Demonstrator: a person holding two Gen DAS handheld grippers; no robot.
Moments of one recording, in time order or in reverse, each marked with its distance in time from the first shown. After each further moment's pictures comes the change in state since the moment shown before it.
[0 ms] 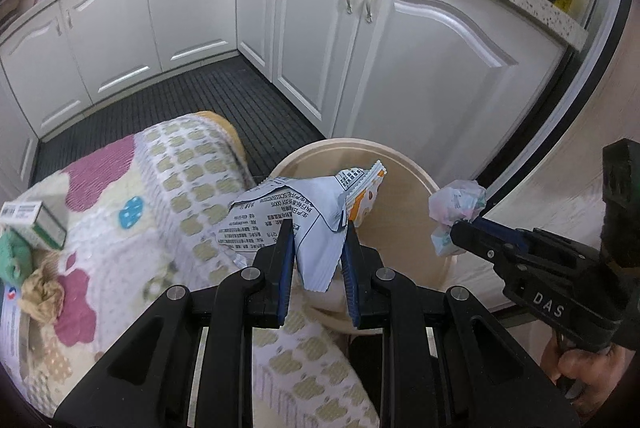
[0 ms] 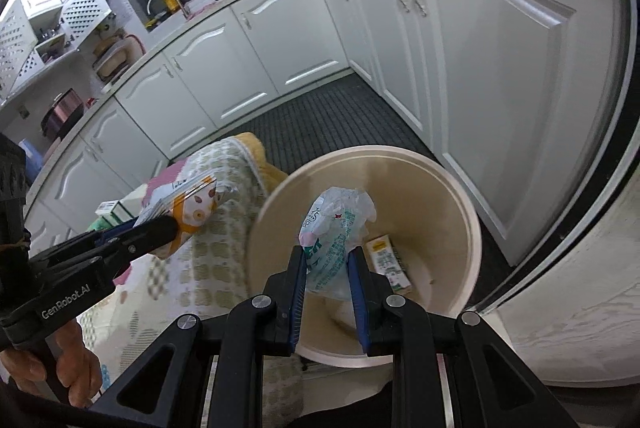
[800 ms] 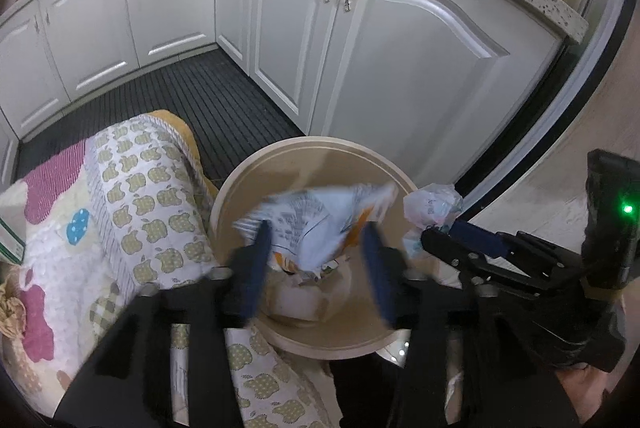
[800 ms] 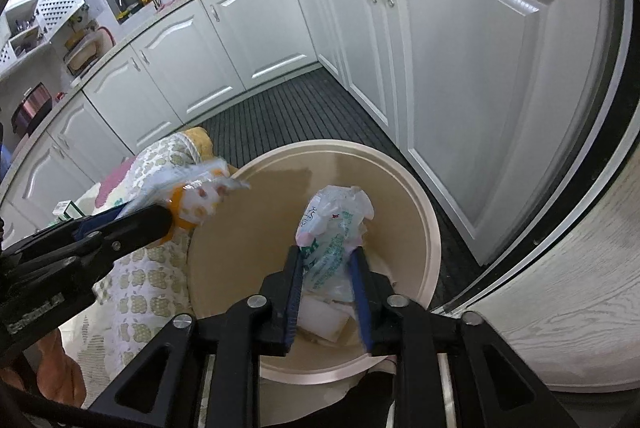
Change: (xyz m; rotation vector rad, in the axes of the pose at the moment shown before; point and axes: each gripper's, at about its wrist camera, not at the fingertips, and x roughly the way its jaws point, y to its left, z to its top) left arm 0.032 -0.021 0.012 -0.009 0.027 -0.068; right arm 0.024 -0.025 0.003 0.003 0.019 -0.128
